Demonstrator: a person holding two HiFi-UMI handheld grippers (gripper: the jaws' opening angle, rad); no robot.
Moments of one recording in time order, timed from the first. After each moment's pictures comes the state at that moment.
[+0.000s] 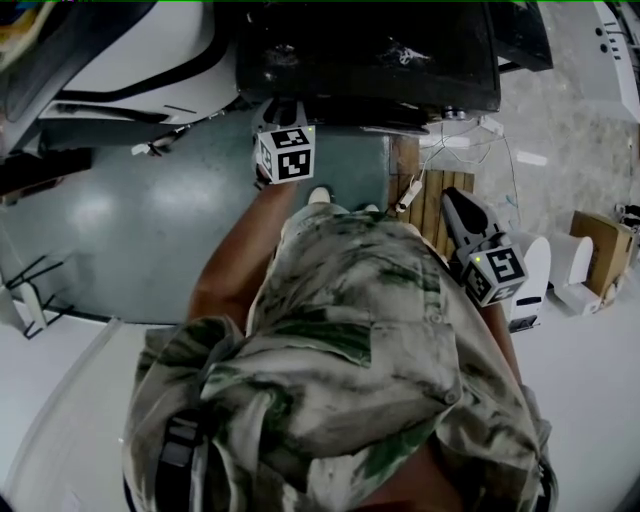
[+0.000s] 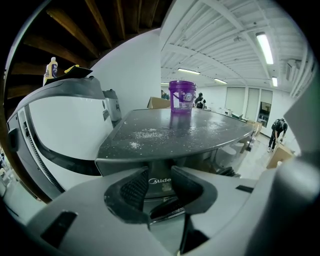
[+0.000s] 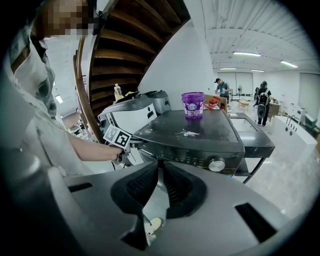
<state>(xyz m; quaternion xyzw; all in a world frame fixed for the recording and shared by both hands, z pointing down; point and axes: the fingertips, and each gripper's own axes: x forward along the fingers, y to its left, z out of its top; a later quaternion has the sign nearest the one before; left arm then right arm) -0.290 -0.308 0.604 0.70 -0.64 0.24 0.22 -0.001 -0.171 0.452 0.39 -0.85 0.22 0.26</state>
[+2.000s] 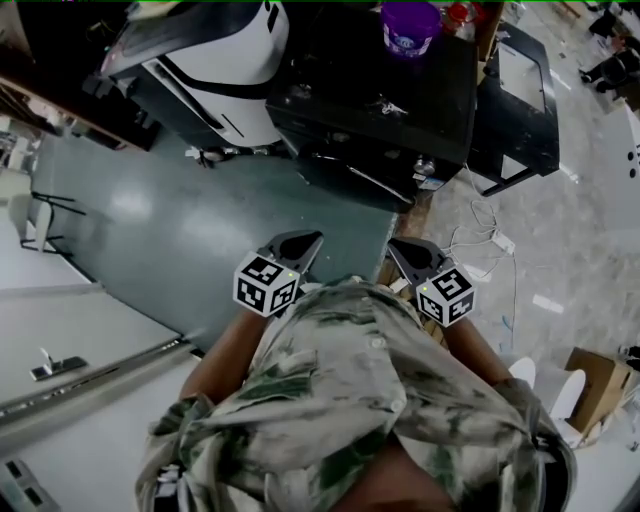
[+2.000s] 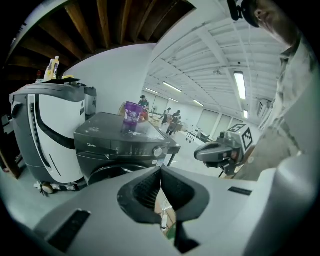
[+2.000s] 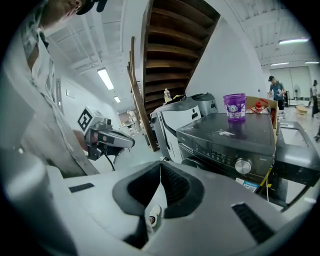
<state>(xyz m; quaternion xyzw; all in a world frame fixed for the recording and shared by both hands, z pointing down) -0.017 -0.002 0.438 0.79 -0.53 0.13 0.29 0.109 -0.047 0.434 0.11 -0.96 0.16 0.21</state>
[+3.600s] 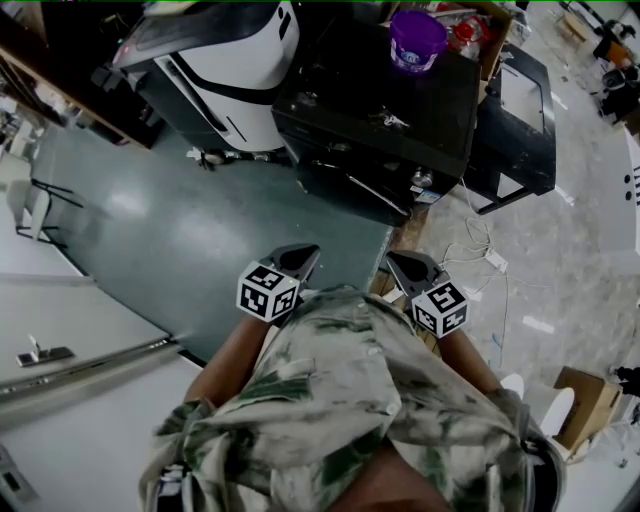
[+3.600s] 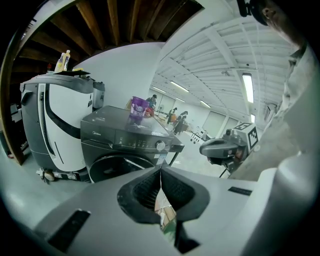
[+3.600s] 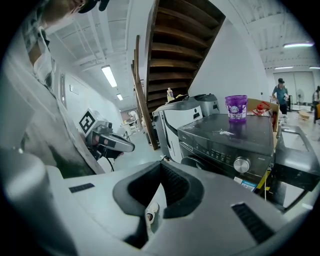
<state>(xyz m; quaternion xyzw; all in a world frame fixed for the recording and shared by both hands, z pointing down) -0.013 0.018 0.469 0.76 -0.55 0.12 0.32 0.119 -0.037 0.443 0.10 -0.96 0.14 0.22</state>
